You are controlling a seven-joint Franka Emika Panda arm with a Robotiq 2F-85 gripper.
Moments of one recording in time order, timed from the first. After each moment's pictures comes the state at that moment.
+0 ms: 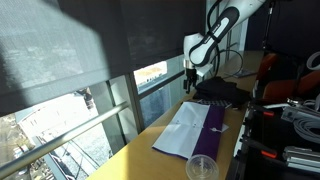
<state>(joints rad) -0.13 0.78 -0.04 -1.65 -0.18 2.55 -0.02</state>
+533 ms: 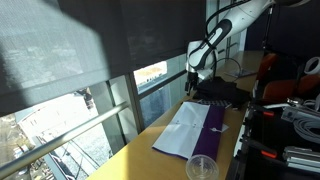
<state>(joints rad) -0.25 0.94 0.02 -1.48 -0.04 2.54 -0.21</state>
